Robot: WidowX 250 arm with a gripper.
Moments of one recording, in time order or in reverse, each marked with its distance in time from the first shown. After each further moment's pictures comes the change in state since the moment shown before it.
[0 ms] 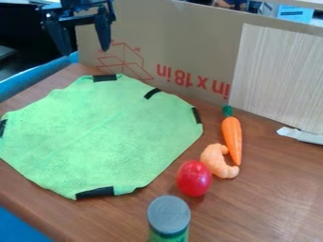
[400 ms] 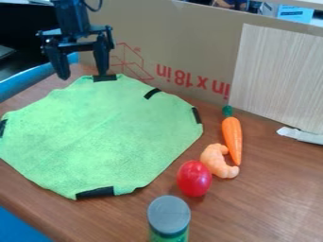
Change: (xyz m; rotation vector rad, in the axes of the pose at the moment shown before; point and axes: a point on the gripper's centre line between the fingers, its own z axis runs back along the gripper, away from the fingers) arm -0.019 0.008 -0.030 0.029 0.043 -0.045
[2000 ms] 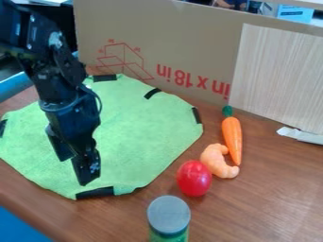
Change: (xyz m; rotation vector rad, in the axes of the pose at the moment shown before) arm -0.121 -0.004 -0.064 0.075 -0.084 -0.867
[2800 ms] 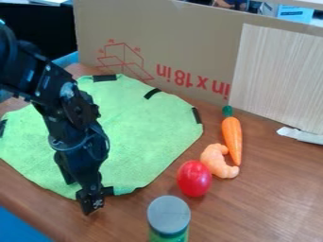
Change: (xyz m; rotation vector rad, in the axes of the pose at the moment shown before) arm -0.008 -0.017 -0.030 0.072 -0.011 -0.088
